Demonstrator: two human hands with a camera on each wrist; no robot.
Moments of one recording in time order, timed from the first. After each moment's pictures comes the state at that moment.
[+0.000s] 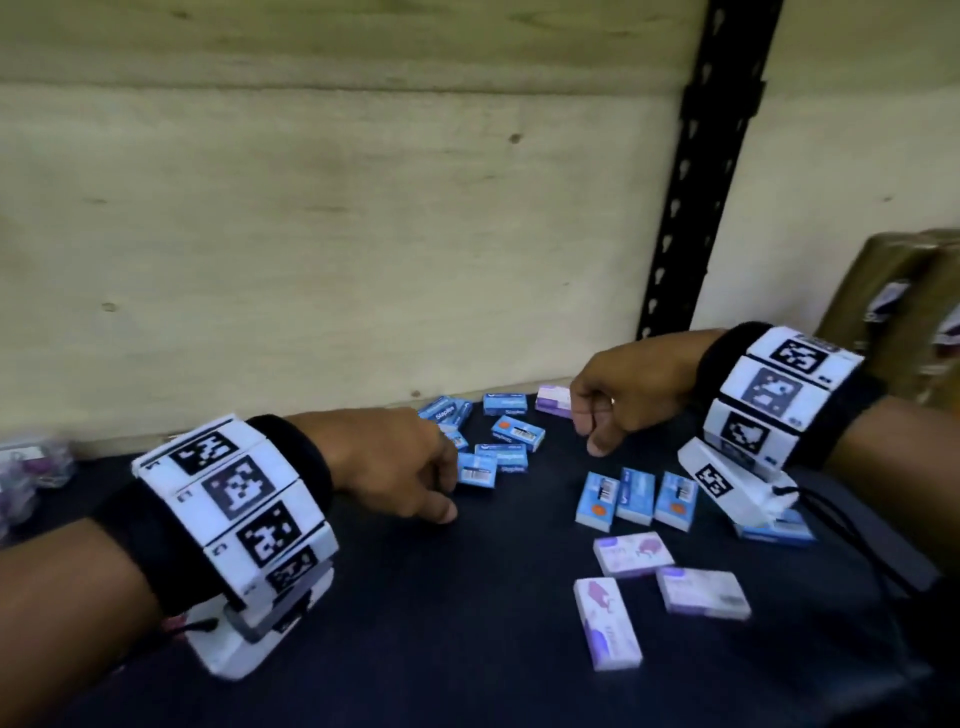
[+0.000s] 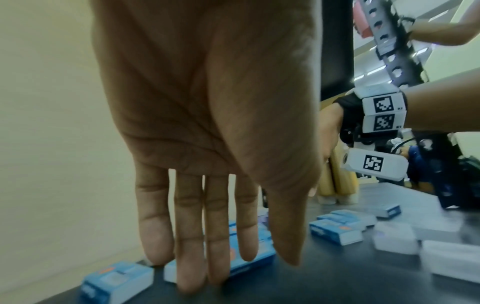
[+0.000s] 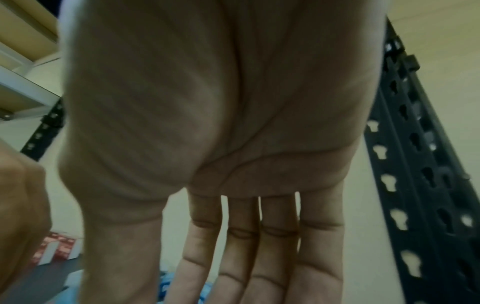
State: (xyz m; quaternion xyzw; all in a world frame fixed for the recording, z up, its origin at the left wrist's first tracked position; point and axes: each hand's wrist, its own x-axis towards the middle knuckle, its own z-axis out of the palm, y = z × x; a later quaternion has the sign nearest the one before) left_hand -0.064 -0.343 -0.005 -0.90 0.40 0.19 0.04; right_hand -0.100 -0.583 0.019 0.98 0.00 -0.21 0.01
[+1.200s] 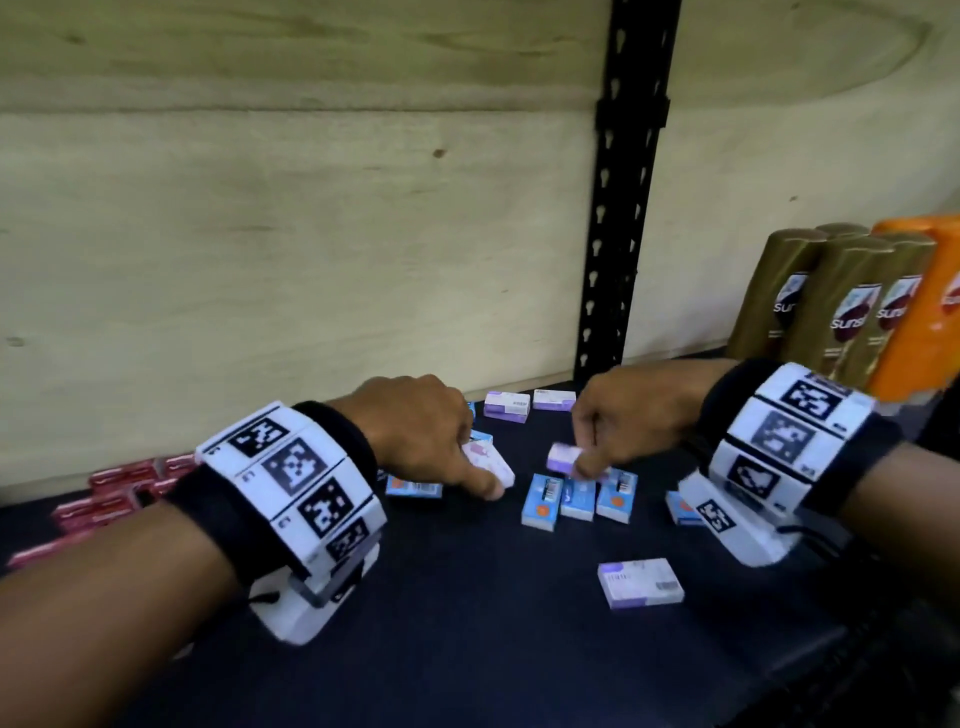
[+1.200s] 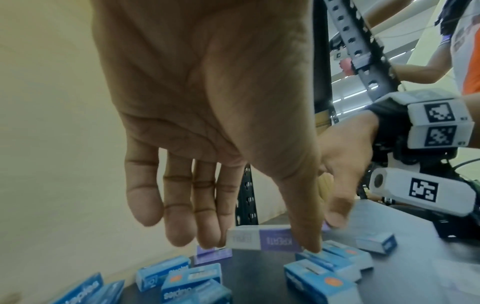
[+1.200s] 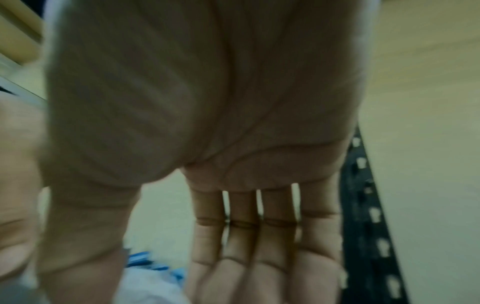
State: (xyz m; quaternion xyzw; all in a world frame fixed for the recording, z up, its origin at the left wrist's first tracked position) left_hand -0.072 -0.413 0.003 -0.91 0.40 0.06 0.10; right_hand -0.153 -0.605 0.013 0.98 -0.05 -0.17 0.01
